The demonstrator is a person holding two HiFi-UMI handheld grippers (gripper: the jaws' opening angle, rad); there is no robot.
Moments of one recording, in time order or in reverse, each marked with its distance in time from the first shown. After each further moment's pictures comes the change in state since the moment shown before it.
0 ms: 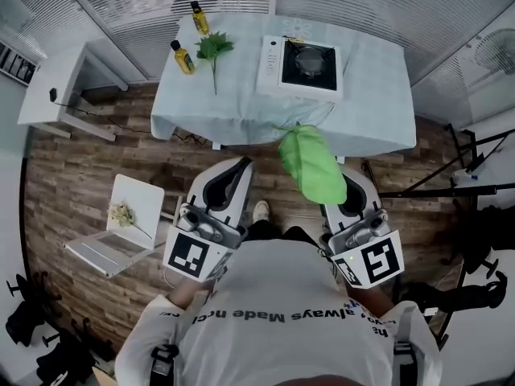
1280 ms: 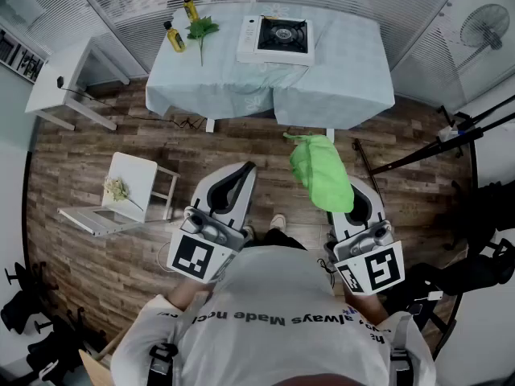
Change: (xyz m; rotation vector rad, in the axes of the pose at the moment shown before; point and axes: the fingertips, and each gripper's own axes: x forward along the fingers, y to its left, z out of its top) left arm -0.099 -0.213 0.005 0.034 0.029 -0.013; right arm -0.244 0.050 -0.005 0.020 -0.017 -0.079
